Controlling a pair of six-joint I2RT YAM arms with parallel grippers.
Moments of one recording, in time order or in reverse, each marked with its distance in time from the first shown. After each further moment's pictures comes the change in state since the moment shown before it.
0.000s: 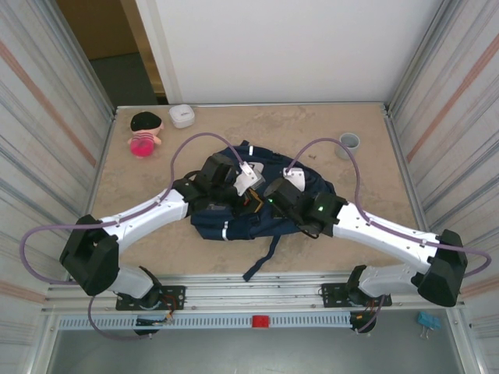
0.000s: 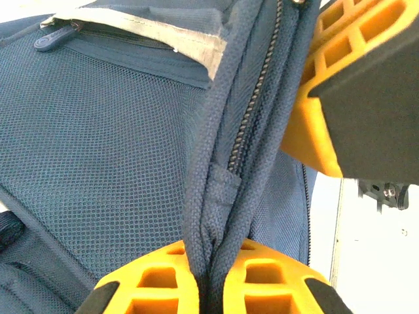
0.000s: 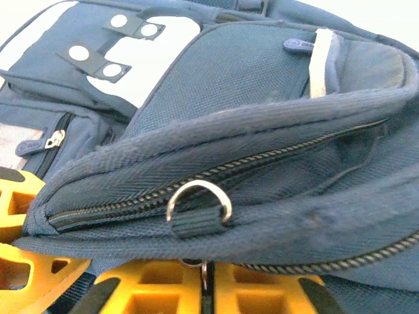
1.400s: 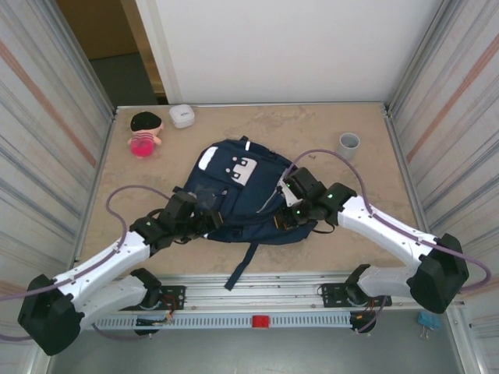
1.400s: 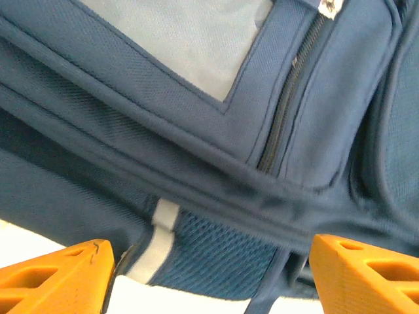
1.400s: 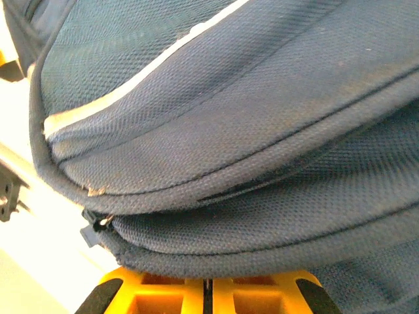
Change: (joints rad) left arm 0.089 -0.474 -0.442 -0.192 -0.482 -1.074; right arm -0.217 0.012 -0.074 -0.057 -0.710 -0.375
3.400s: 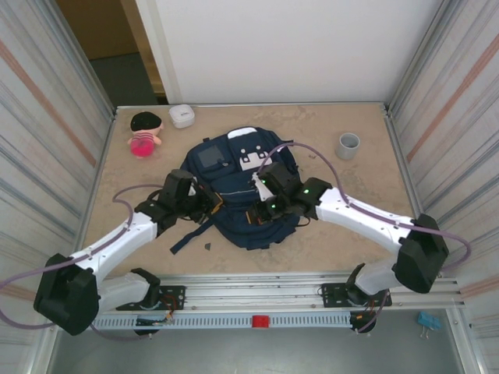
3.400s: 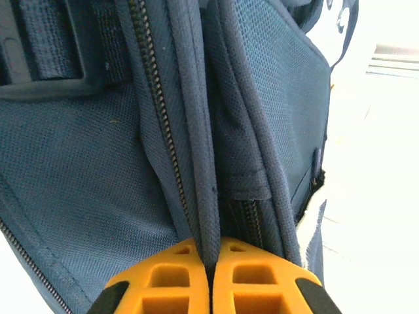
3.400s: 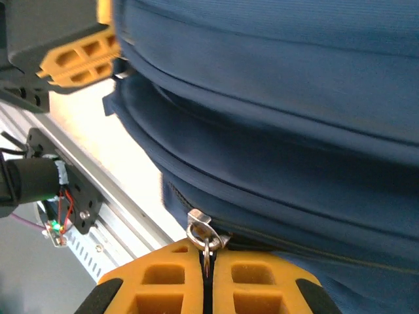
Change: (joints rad) left arm 0.166 0.169 0.108 0.214 0.282 -0.292; right arm 0.093 0.144 0.135 0.140 -0.069 0.091
